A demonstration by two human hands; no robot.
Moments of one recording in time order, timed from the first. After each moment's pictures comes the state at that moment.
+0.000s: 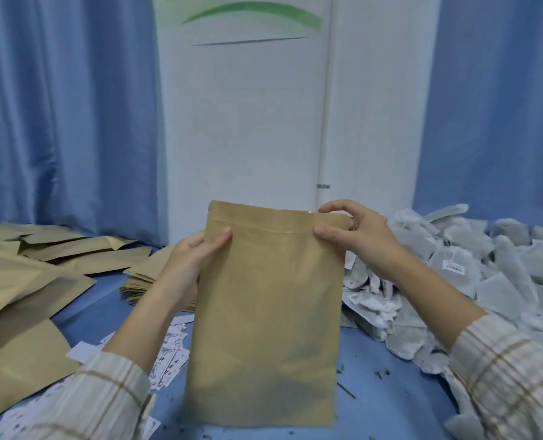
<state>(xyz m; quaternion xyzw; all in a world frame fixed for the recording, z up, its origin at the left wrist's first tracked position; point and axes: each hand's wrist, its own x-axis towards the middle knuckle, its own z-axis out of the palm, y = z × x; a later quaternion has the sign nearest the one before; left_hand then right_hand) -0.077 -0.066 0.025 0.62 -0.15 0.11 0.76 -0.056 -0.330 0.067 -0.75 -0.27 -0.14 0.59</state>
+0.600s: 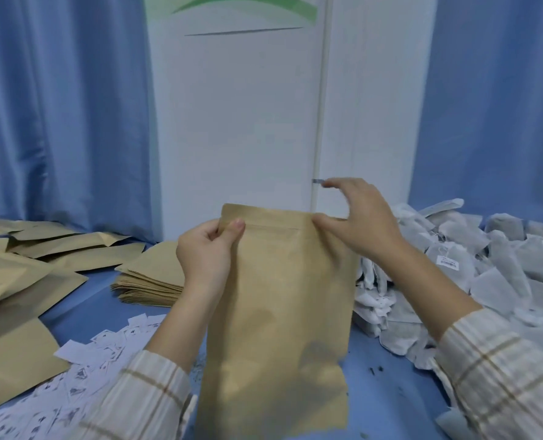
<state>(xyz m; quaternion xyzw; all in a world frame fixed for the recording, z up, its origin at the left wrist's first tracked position) -0.062 -0.119 0.026 0.63 -0.03 0.38 0.68 -0.050 -0.330 0.082 -0.86 -0.21 -0.40 0.24</state>
